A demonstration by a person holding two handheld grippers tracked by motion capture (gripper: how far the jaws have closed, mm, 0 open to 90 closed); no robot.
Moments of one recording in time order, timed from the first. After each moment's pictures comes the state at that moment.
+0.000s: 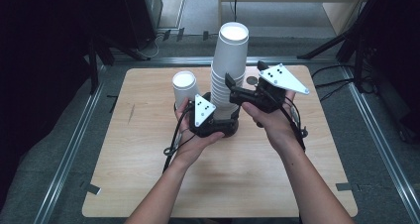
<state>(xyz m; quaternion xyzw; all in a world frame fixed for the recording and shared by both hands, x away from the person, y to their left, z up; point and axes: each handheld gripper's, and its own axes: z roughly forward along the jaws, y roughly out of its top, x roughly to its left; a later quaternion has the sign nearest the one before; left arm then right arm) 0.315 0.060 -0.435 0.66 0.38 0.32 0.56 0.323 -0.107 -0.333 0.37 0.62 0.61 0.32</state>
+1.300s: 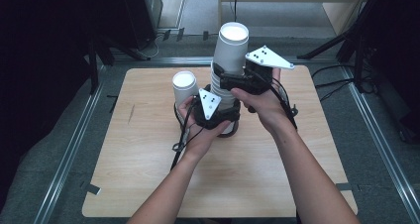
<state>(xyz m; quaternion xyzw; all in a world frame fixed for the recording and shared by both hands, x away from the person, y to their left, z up) 0.333 0.046 -0.434 0.62 0.41 0.38 0.55 0.365 -0.087 -0.325 0.35 0.66 0.62 0.27</state>
